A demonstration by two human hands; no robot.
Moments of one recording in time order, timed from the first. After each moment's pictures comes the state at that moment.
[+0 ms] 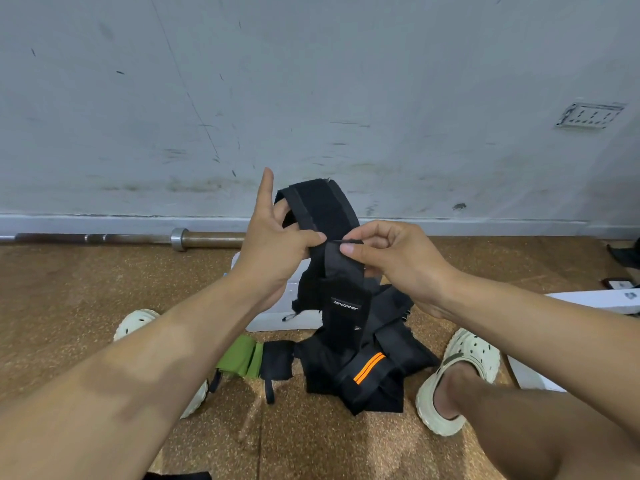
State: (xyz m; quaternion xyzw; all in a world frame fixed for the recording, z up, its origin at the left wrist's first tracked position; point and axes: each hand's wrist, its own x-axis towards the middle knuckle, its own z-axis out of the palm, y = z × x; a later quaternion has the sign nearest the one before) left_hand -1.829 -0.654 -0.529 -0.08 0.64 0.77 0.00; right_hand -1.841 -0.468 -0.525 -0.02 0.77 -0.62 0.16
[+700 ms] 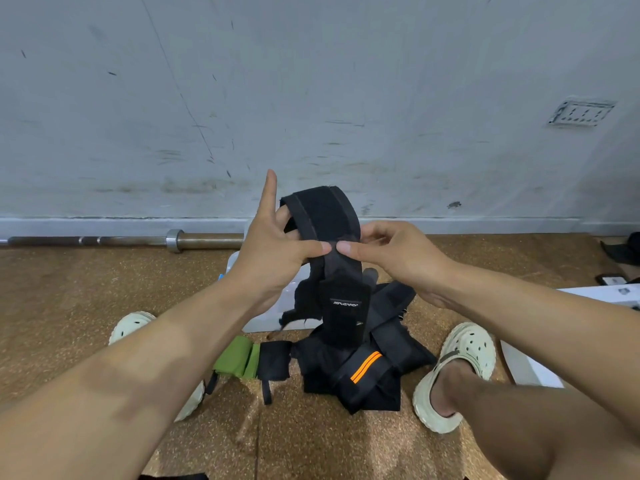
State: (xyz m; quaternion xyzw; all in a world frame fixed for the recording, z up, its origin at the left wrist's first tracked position) left_hand -1.823 -0.650 -0.525 -0.06 0.65 0.75 0.04; right_hand -1.853 -0.456 -0.525 0.01 0.81 -0.55 0.19
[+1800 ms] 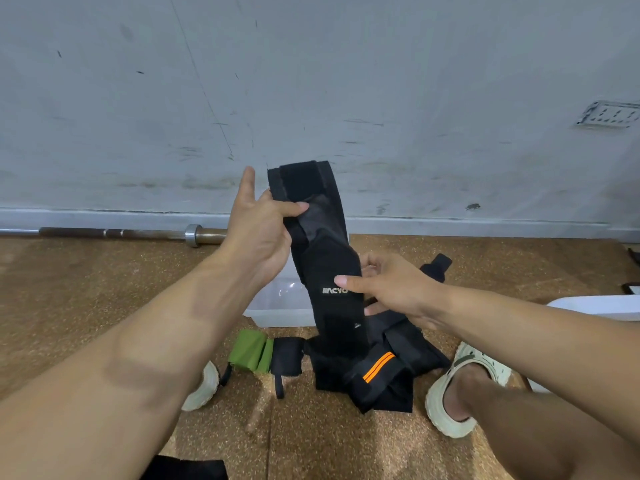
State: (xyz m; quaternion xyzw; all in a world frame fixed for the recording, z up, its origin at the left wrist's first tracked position) left_hand -1.838 -0.669 -0.504 -0.19 0.45 0.87 -0.03; right_hand -1.841 -0.477 -0.564 -0.01 0.78 -0.54 0.31
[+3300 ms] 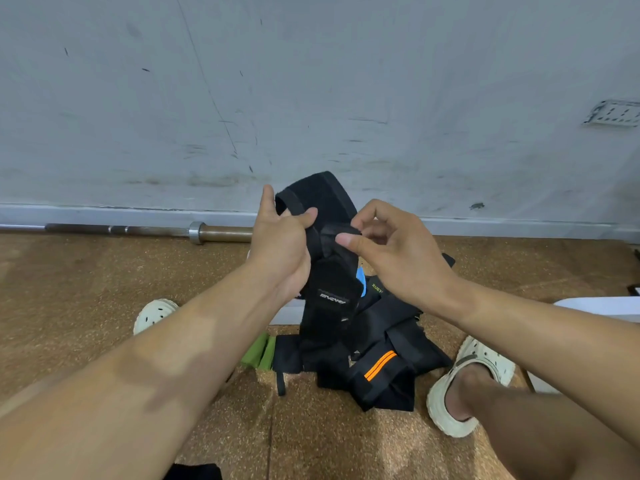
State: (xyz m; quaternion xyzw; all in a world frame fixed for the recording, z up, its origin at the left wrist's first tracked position) left_hand -1.828 -0.646 -0.515 -0.23 0.45 0.86 -0.03; right_hand -1.830 -0.489 -0.516 -0.18 0.84 -0.51 0.05
